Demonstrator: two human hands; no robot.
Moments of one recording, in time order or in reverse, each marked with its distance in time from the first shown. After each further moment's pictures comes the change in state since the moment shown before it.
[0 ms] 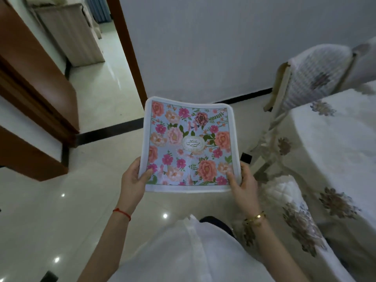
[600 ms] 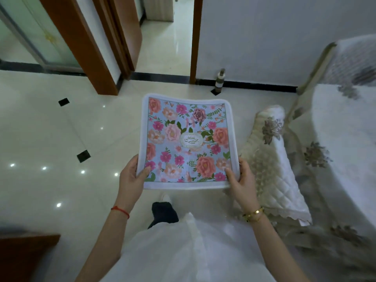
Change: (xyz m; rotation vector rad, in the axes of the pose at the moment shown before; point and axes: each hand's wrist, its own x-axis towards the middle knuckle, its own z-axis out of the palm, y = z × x) left_hand -0.479 -0.040 0.058 -0.112 0.411 -0.101; right_hand -0.307 0.047 -0.169 -0.036 -0.416 -0.147
